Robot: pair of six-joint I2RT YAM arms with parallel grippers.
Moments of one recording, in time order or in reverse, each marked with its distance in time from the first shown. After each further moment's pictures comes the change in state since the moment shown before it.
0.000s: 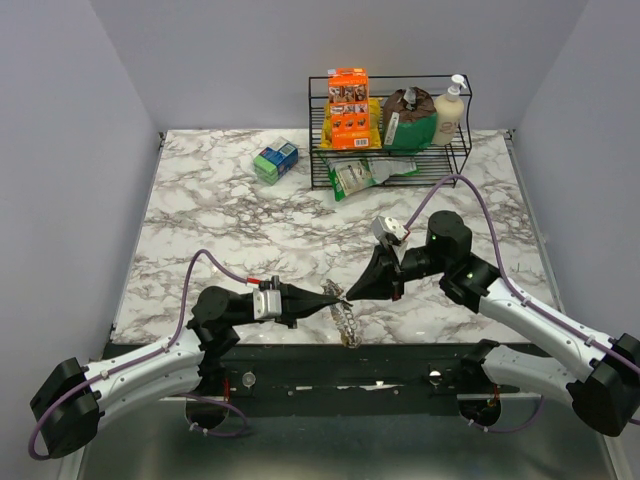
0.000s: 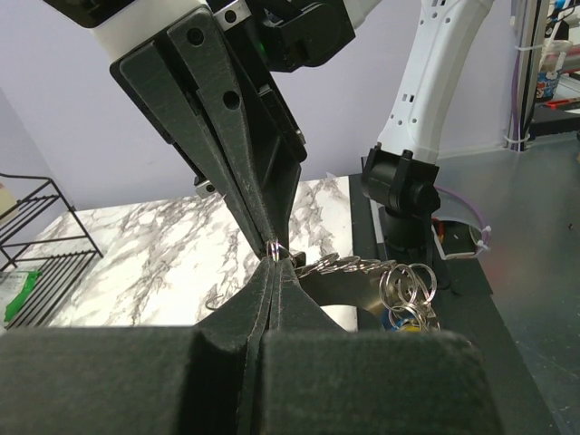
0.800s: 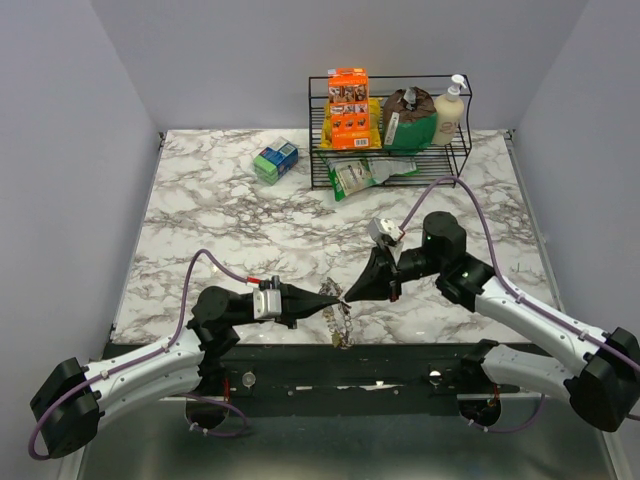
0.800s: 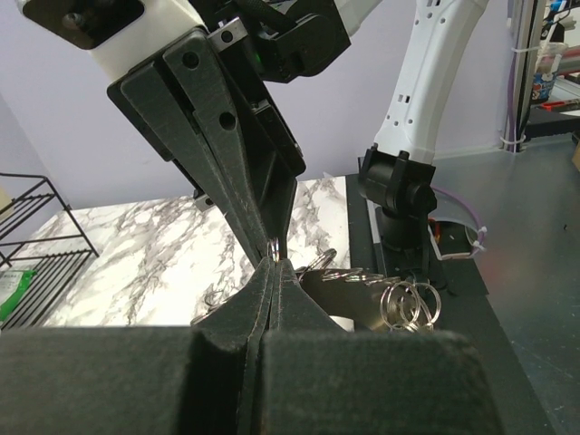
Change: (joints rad) left arm 0.000 0.000 0.000 0.001 0.003 -0.011; right arm 0.000 0.023 -0.017 0.014 -0.004 -0.004
